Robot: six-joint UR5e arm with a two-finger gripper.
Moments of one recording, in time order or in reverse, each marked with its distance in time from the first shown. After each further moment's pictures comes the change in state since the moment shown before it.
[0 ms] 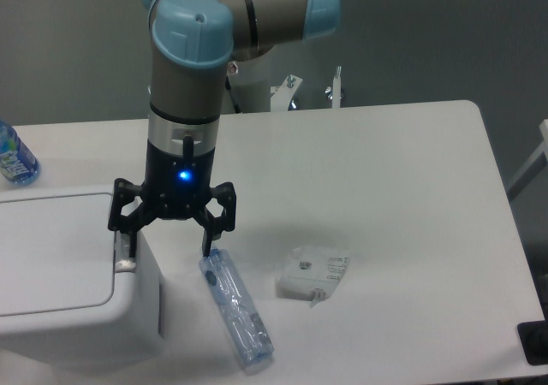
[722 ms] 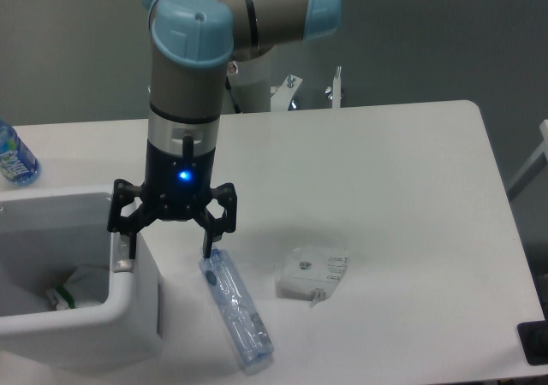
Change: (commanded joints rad) arm 0.026 -0.002 0.093 0.018 0.053 0.009
